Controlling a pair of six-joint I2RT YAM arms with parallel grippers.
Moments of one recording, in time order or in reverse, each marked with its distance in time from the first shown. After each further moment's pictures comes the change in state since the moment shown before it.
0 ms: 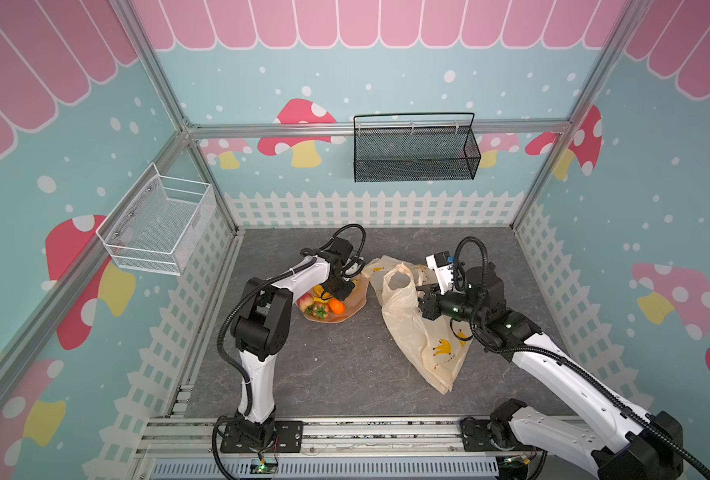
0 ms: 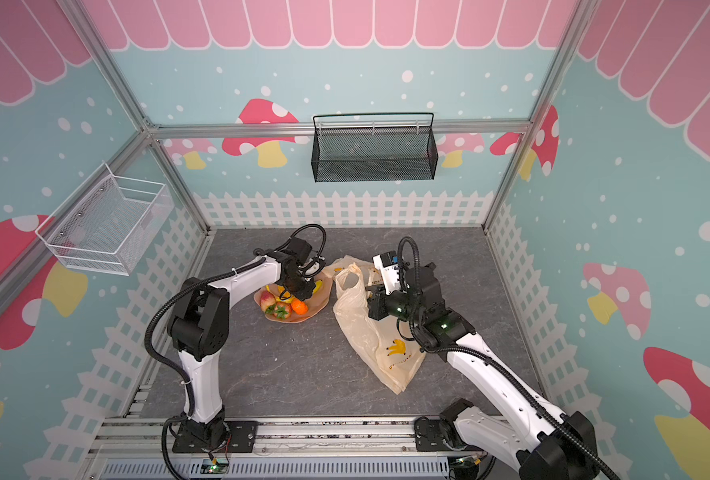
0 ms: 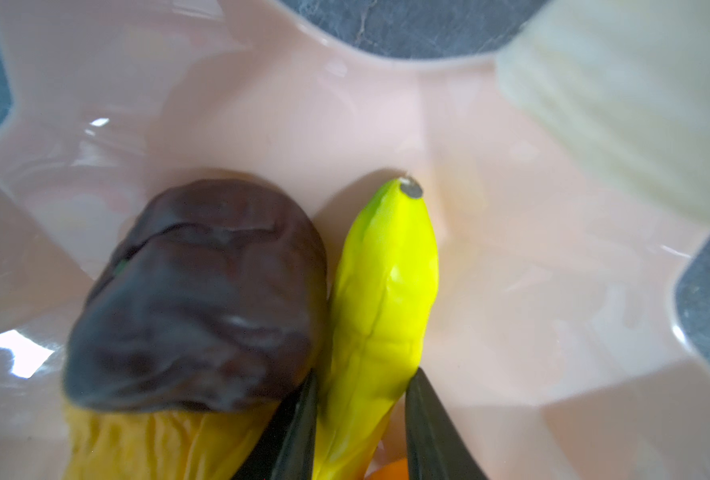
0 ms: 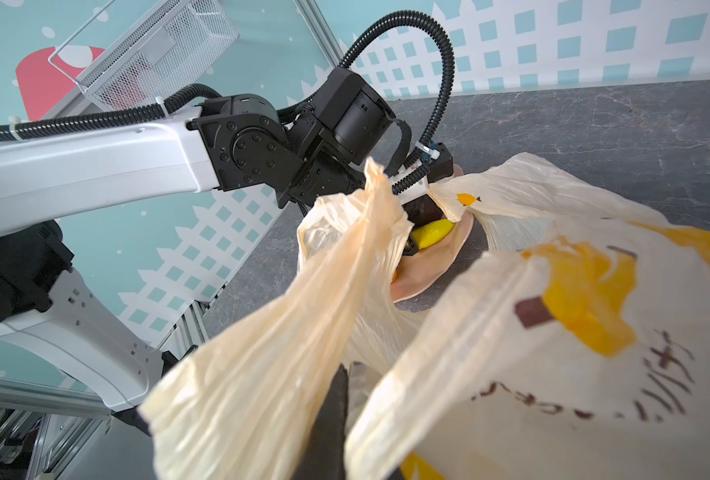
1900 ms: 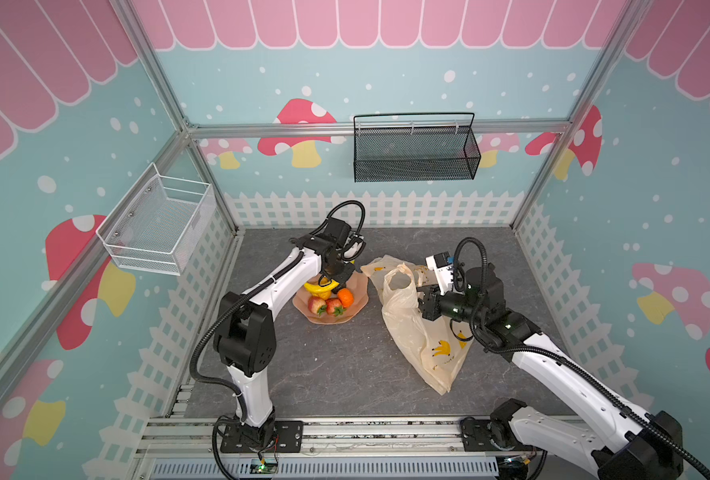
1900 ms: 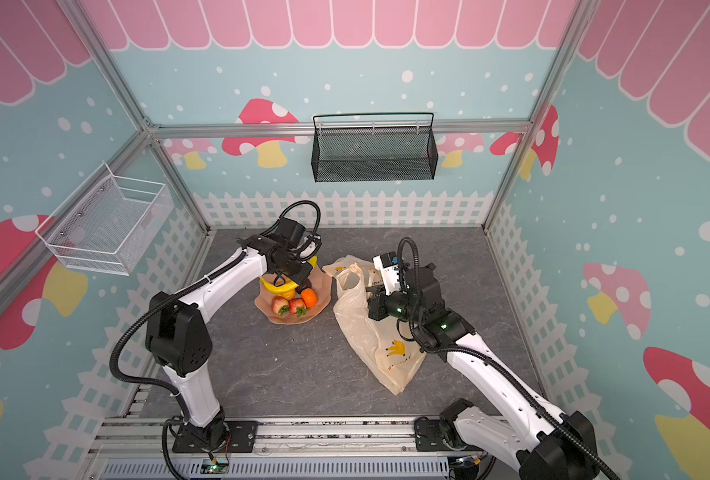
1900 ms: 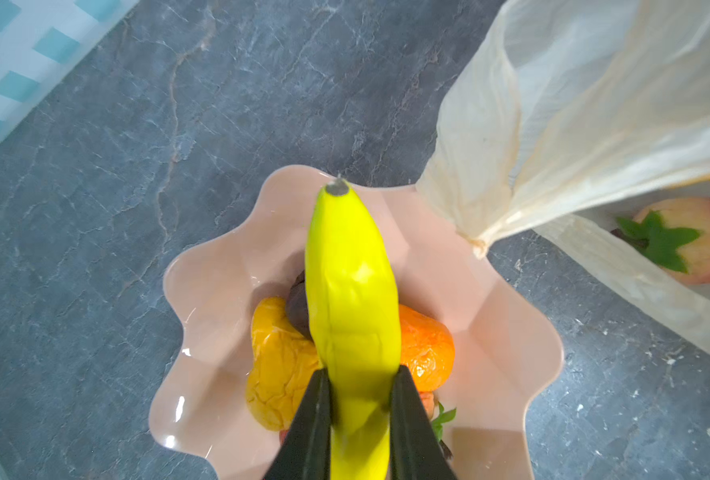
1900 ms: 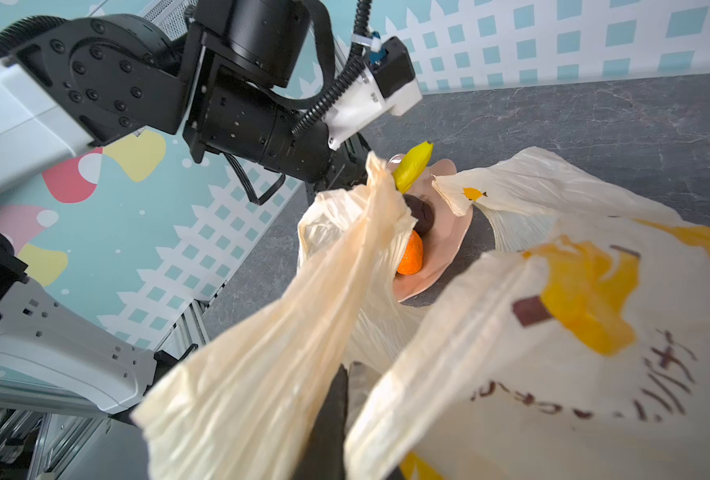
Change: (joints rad) left arm -0.005 -0.181 0.113 -0.089 -0.031 -0.023; right arm 0.000 -0.001 -0.007 0.000 0.000 0.002
